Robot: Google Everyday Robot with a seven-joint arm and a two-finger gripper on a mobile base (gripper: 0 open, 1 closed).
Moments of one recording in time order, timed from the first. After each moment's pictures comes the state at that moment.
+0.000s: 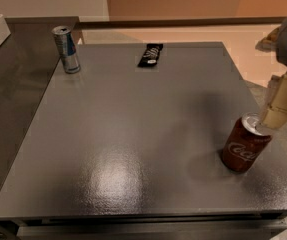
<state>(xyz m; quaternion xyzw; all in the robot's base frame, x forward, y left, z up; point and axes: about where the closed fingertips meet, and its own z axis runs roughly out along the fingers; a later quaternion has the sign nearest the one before) 0.438 -0.217 0.976 -0.60 0.78 -0.03 0.16</state>
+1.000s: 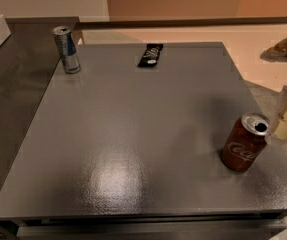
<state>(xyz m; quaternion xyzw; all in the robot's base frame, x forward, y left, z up) 0.424 -0.224 0.965 -0.61 0.78 0.00 0.17</state>
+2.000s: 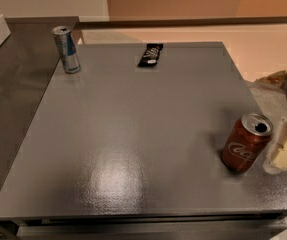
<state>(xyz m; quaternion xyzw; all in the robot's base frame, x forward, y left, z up) 0.401 -0.223 0.919 -0.62 0.76 0.08 0.20</state>
